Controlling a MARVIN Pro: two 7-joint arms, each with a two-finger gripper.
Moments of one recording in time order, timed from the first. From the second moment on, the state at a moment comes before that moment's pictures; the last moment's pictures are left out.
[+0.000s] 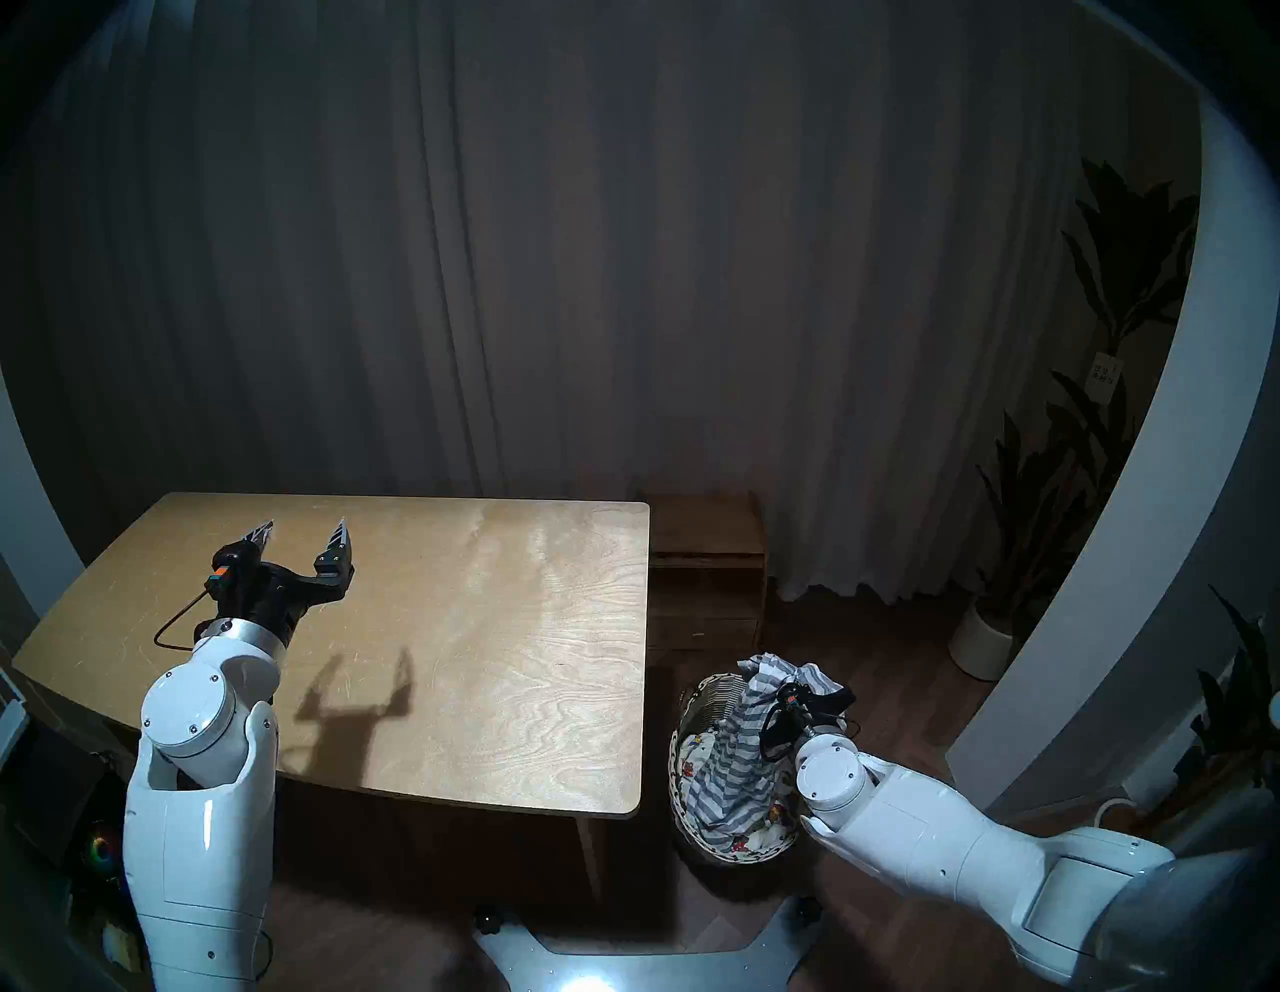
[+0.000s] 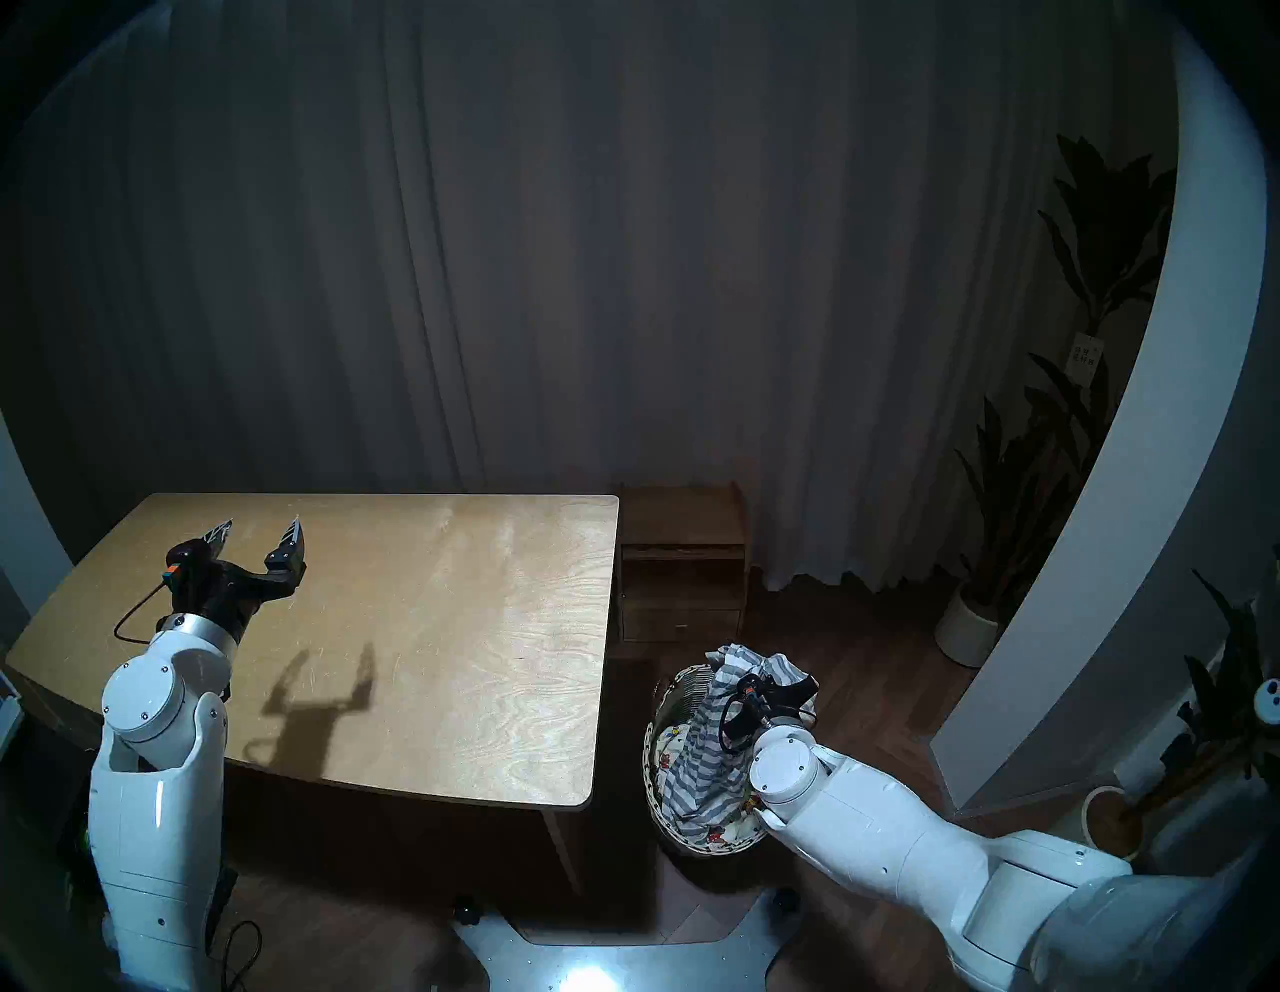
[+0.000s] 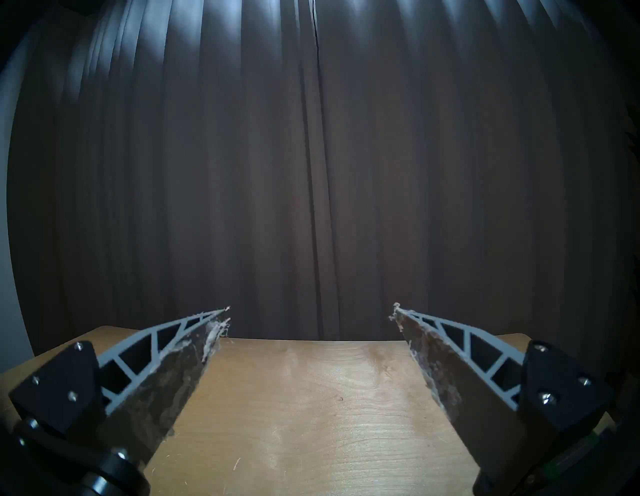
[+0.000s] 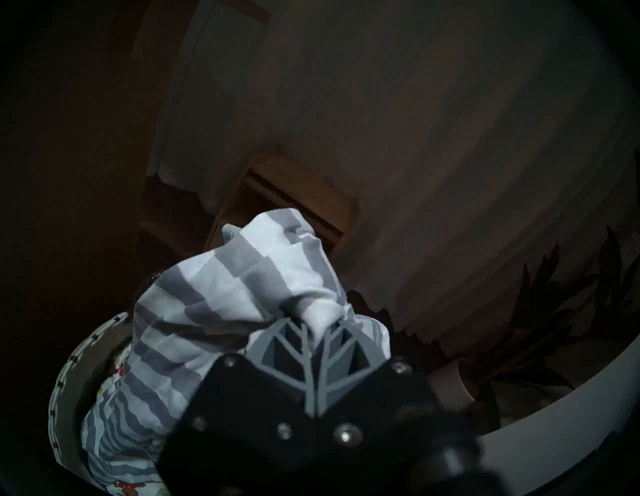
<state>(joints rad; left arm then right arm) 1.79 -1.29 -1.95 -1.88 -0.27 0.10 -0.14 -1.19 -1.20 0.60 -0.77 0.34 -0.05 -0.48</state>
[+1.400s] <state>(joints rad) 1.78 -1.28 -1.88 -1.87 -0.24 0.11 -0.10 -0.95 -1.33 0.82 -0.55 0.45 -0.30 -0.58</state>
